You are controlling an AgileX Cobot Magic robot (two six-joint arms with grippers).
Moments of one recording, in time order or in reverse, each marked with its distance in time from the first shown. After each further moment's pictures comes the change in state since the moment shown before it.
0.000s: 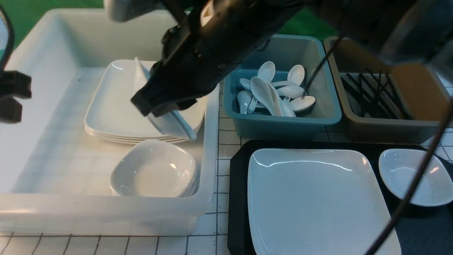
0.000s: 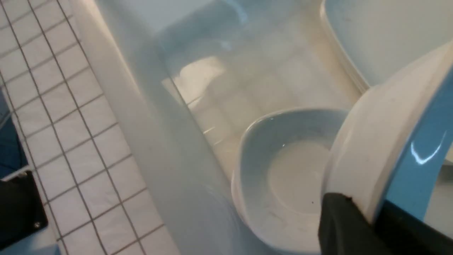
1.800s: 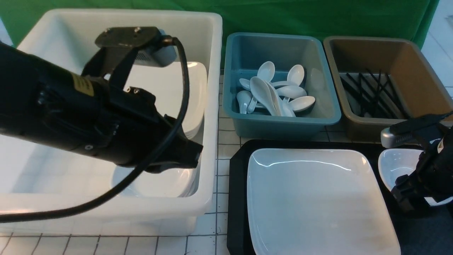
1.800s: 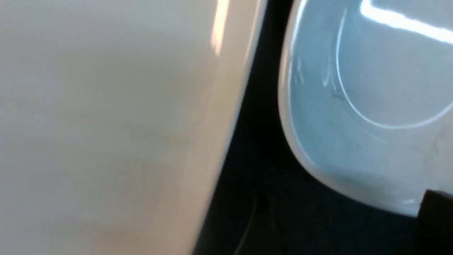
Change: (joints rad) right arm -0.733 -0.355 1.127 -0.404 -0.296 0.105; left arm -0.580 0.159 0.018 -0.257 -0.175 0.150
